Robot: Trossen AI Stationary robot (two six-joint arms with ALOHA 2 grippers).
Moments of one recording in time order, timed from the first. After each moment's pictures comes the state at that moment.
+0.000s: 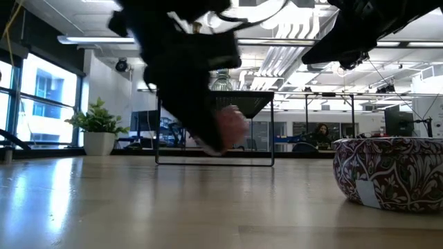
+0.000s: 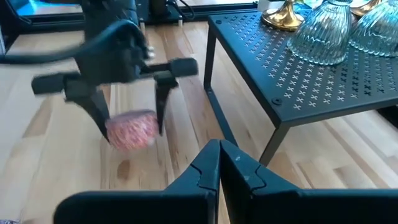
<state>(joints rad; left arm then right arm) -0.24 1.87 1.17 -0.24 -0.13 -0.16 0.35 1.09 0.57 0.00 0.54 0.29</state>
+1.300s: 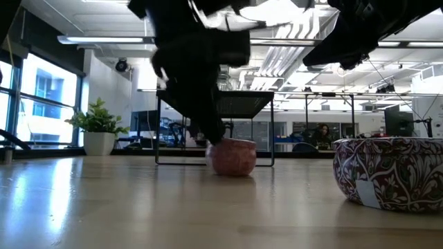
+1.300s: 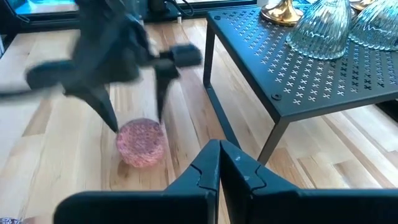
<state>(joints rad) -0.22 1.93 1.37 -0.55 -0.10 -0.16 0.35 1.09 0.57 -0.02 0.54 0.31</state>
